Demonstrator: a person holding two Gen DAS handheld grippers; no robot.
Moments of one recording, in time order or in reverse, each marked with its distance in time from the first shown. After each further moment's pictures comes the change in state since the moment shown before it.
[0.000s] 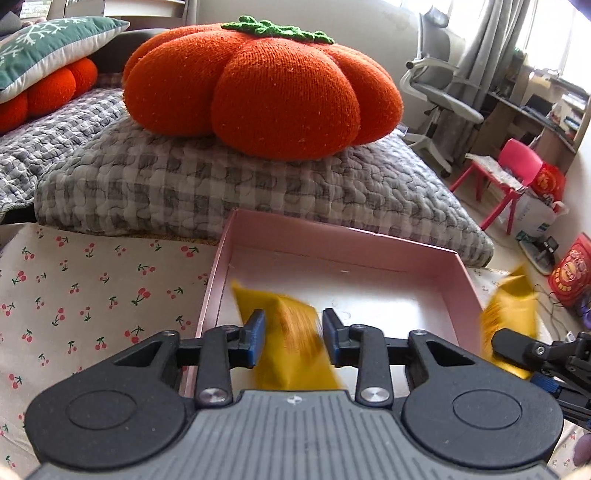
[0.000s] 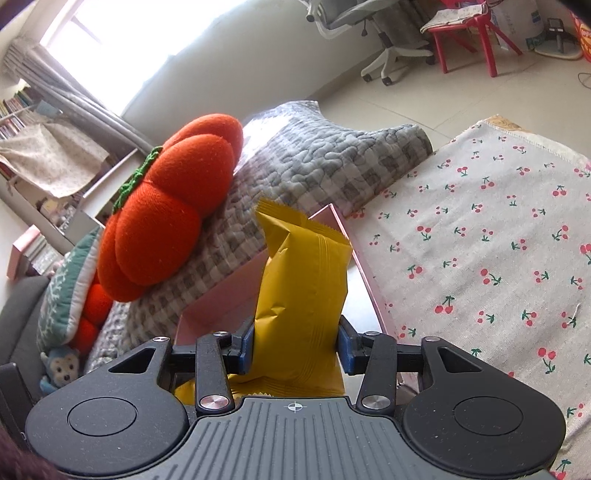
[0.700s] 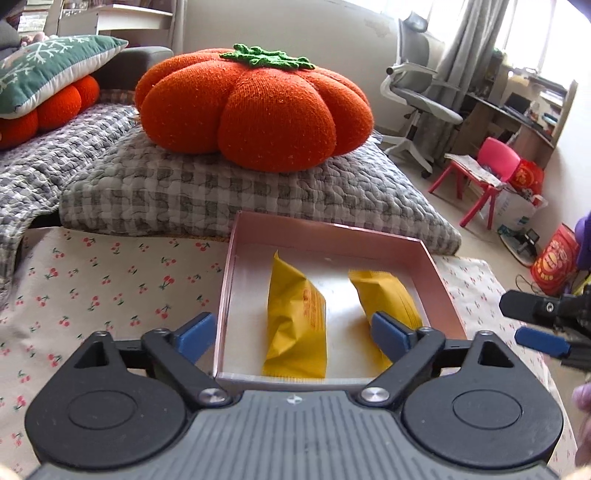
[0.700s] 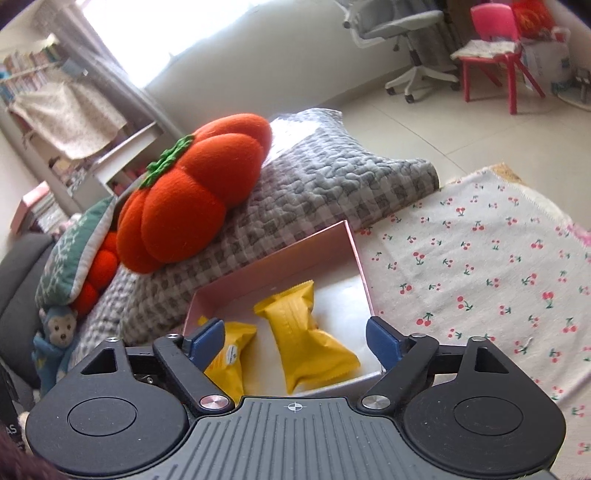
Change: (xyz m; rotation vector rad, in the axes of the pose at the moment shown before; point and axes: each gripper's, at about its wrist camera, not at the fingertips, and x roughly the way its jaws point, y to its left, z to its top) left arm -0.066 0.004 -0.014 0.042 0.001 -0.029; right arm -0.056 0.027 0.007 -0.175 0.033 -0.025
